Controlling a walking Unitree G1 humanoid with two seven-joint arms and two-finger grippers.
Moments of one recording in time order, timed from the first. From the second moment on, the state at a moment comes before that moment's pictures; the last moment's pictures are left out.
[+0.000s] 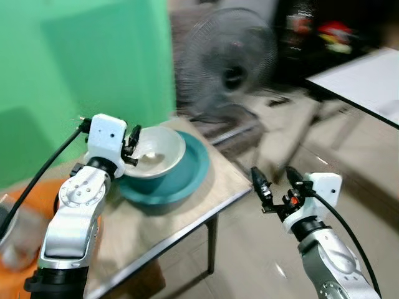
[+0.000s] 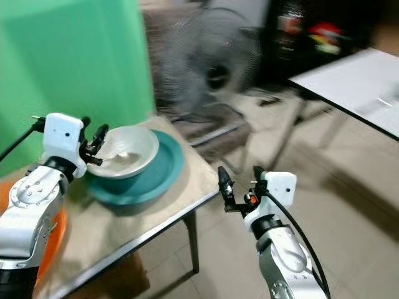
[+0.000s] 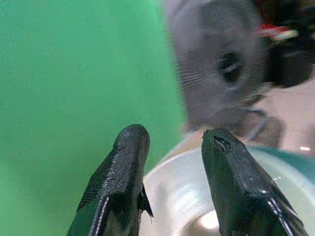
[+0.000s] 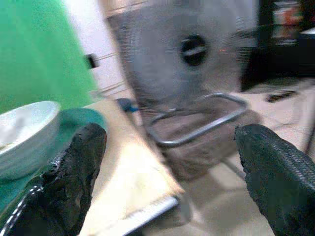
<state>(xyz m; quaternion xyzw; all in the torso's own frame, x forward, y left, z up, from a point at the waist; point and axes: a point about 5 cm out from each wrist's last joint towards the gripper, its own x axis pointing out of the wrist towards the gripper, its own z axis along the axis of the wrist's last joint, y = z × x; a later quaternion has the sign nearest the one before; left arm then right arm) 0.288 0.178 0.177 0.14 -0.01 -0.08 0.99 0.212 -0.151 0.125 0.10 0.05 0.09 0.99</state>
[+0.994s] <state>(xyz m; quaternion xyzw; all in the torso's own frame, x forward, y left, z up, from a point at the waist) 0.299 0.140 0.219 0.14 -0.04 -0.23 0.96 0.208 -0.167 0.132 0.11 0.03 0.11 0.99</state>
